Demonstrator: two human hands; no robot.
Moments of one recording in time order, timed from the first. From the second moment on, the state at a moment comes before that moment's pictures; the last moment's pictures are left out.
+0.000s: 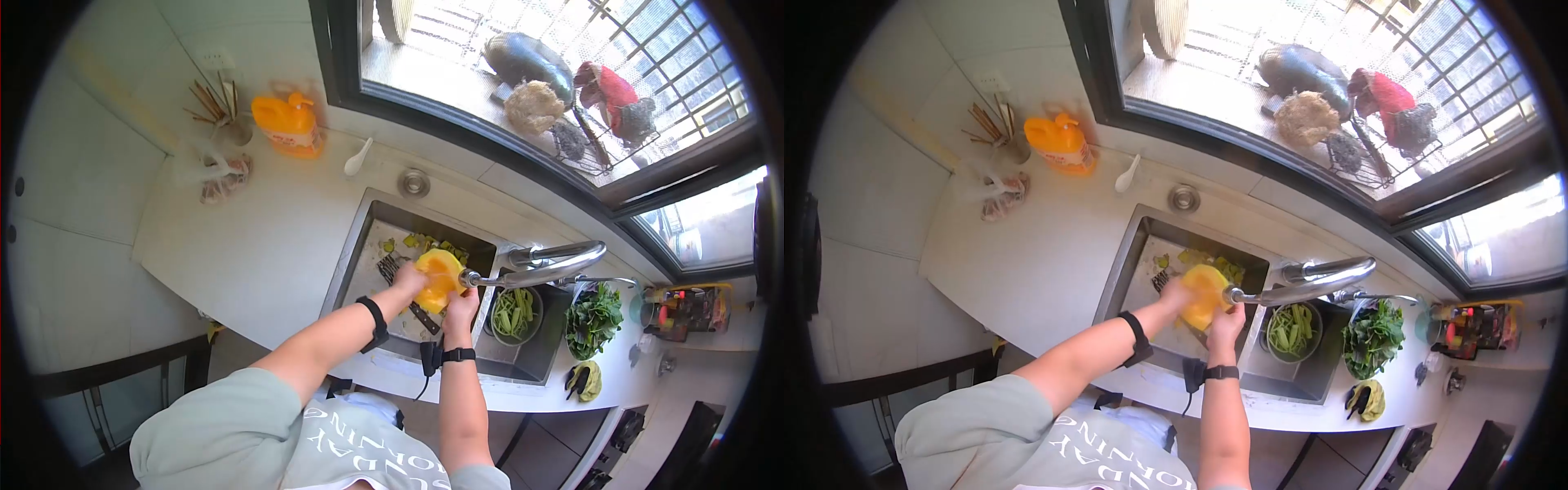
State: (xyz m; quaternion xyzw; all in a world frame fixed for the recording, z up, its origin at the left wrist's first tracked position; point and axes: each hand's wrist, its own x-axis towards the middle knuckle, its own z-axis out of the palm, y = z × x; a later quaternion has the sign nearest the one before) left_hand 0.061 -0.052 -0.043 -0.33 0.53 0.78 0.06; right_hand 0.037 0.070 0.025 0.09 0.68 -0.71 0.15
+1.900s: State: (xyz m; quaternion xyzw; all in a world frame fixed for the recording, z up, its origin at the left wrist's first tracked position) left_hand 0.057 -0.041 0.036 -0.38 0.45 0.80 -0.08; right_hand 0.033 0.041 0.029 -0.11 0.92 -0.37 0.05
